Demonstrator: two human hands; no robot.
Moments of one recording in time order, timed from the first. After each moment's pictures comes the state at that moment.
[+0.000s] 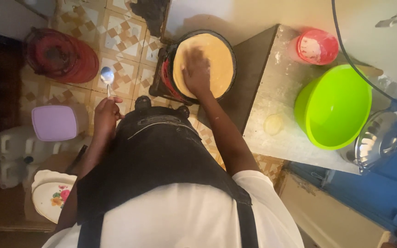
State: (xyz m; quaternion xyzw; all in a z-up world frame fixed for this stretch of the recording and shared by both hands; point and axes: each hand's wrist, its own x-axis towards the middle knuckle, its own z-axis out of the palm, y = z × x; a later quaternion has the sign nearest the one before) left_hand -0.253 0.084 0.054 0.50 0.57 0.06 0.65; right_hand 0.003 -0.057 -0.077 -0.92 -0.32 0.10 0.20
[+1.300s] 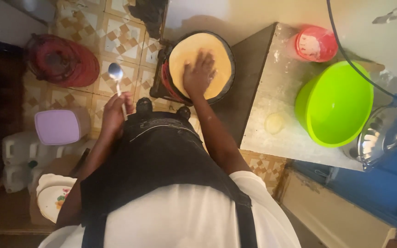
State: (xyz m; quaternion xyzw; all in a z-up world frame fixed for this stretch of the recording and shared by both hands) left_hand -0.237 0.077 0.039 0.49 0.48 0.13 0.72; right_hand -0.013 -0.032 -0.054 -0.96 -0.20 0.11 0.17
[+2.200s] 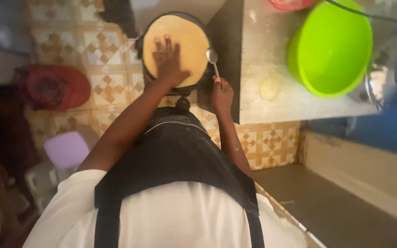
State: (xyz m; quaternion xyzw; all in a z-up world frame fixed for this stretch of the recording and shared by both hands) left_hand -0.032 -0.003 -0.018 0.93 0.15 -0.20 0.26; right_hand -0.040 -0.196 -0.002 -0.91 0.03 0.08 0.40
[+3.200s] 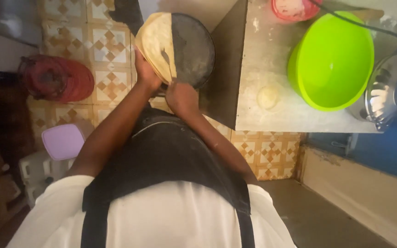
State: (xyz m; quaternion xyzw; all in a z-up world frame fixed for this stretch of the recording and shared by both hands) left_hand -0.056 0.019 -0.068 0.22 0.21 0.14 0.94; right_hand -0.073 -0.101 0.087 -0.92 -0.21 0.27 0.19
